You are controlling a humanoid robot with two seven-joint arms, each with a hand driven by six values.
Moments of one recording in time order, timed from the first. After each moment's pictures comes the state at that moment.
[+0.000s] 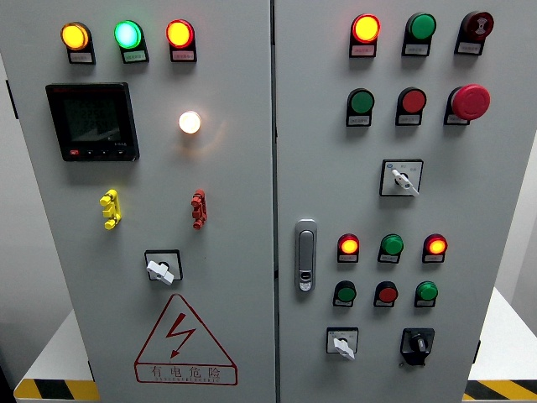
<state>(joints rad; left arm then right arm) -0.04 -0.09 0.02 -0.19 0.04 0.09 0.03 -0.12 0.11 0.20 -0.08 -0.24 0.22 0.21</state>
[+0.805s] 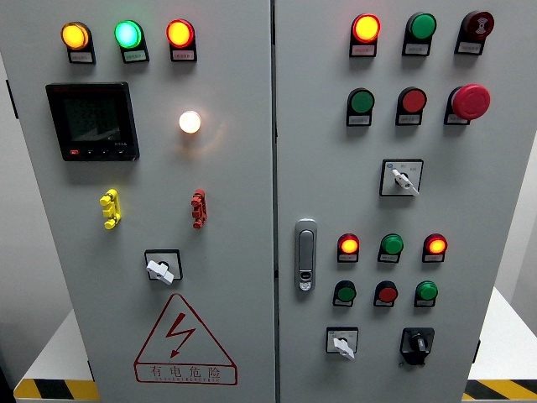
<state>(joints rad) -0.04 -0.09 0.02 -0.19 0.04 0.09 0.03 -0.05 0.11 1.32 -0.14 -1.27 0.40 0.08</state>
